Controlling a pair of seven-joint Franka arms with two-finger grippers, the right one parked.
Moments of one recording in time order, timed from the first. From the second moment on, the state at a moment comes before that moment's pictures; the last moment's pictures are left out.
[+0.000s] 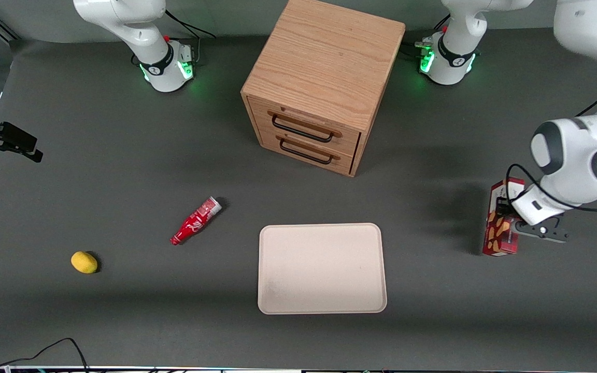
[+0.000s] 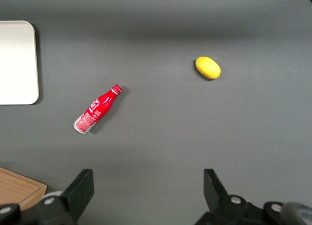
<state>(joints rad) -0.09 0.28 0.16 -1.94 -0.05 2.20 0.34</state>
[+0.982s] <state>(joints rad) -0.15 0.30 0.15 -1.24 -0.06 1.47 0.29</state>
